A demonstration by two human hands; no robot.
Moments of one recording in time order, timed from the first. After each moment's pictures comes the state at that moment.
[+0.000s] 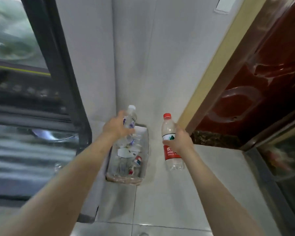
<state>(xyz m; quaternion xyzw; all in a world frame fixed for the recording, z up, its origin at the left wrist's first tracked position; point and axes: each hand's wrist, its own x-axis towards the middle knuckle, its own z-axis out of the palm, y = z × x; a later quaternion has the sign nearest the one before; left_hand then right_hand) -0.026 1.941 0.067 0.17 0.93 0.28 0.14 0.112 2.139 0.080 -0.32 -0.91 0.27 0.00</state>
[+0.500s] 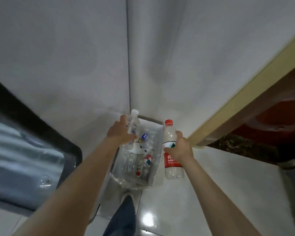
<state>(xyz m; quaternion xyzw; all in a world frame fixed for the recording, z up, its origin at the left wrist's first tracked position) -0.153 1.998 -0.034 0.05 0.94 0.26 0.22 -0.050 2.206 -0.035 -0.26 -0.90 0.31 -0.13</state>
